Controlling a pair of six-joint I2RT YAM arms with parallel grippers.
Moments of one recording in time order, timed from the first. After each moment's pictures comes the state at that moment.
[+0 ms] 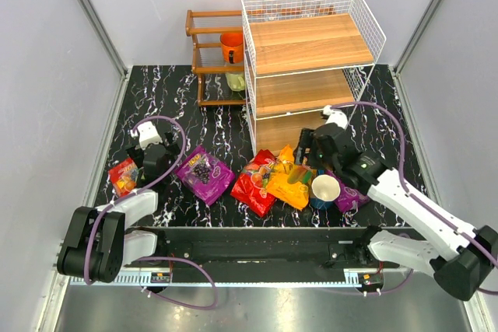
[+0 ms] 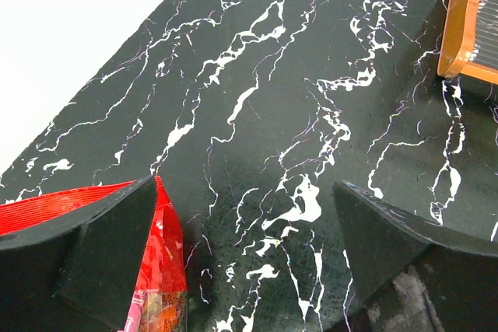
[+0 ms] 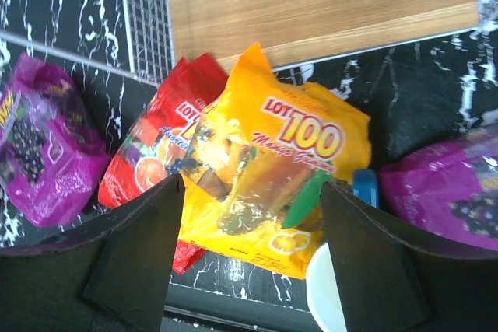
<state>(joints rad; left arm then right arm) -0.16 1.18 0.27 0.66 -0.57 -0.18 0.66 1.02 0.94 -0.62 0.29 0.67</state>
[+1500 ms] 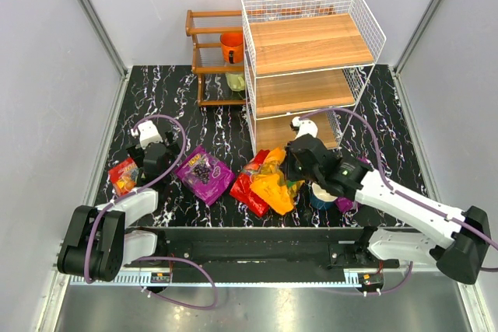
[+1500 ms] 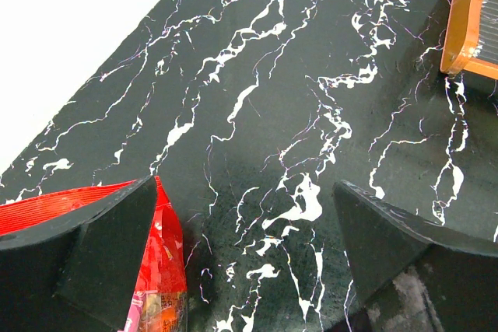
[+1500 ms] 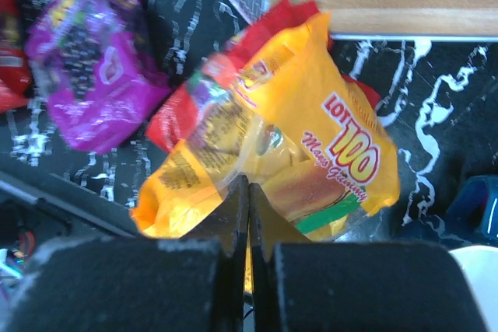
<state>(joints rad) -0.16 1.19 0.28 0.64 -0.57 -0.18 0.91 1.14 0.92 -0.51 0.26 0.65</state>
